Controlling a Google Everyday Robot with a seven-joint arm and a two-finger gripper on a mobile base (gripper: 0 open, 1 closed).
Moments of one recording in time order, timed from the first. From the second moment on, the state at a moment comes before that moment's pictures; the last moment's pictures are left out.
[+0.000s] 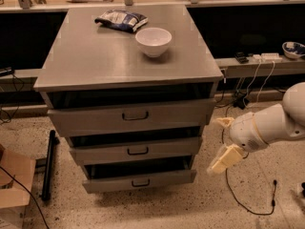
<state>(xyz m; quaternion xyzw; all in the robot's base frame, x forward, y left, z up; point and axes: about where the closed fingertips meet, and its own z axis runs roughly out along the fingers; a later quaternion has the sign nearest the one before) 0.465 -0.179 0.714 -0.55 0.76 0.23 0.27</state>
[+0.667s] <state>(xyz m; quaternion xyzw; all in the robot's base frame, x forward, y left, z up) 0.481 -0.166 0.652 -0.54 0.78 0.22 0.25</state>
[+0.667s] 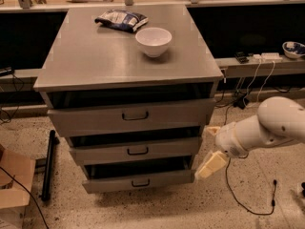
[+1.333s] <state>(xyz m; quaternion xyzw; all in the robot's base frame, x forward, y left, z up) 0.502 -0.164 0.520 -0.48 0.78 0.27 0.29</state>
